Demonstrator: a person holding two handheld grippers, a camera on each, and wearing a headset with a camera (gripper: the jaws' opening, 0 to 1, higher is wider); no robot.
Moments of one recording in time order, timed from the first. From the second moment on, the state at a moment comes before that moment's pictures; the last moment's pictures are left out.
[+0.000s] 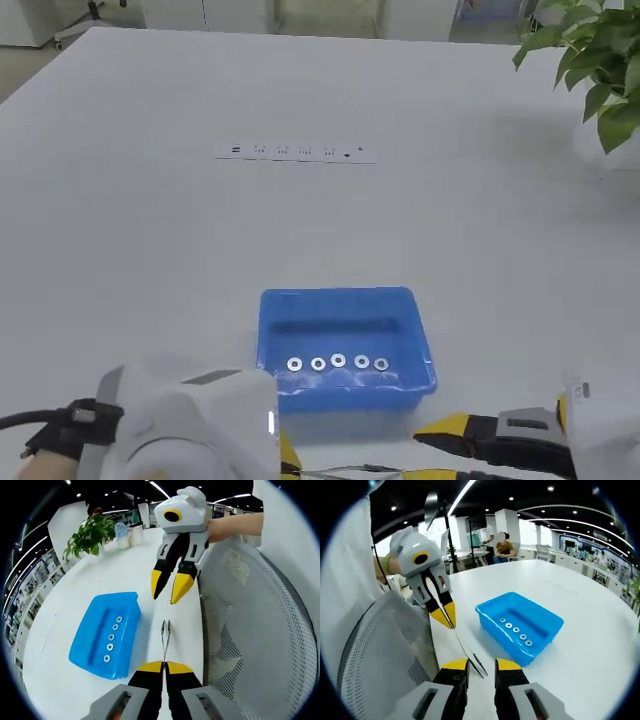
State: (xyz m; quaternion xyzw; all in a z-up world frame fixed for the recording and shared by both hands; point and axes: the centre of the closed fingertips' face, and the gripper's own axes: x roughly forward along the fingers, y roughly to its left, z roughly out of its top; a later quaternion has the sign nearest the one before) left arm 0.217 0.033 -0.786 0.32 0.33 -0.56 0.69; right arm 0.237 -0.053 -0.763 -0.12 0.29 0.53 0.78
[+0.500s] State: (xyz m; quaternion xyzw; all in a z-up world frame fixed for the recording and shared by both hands) left arm 0.223 0.043 -0.821 0.33 0.38 -0.56 0.66; right arm 0.268 -0.103 -0.734 -0.02 0.26 0.42 0.87
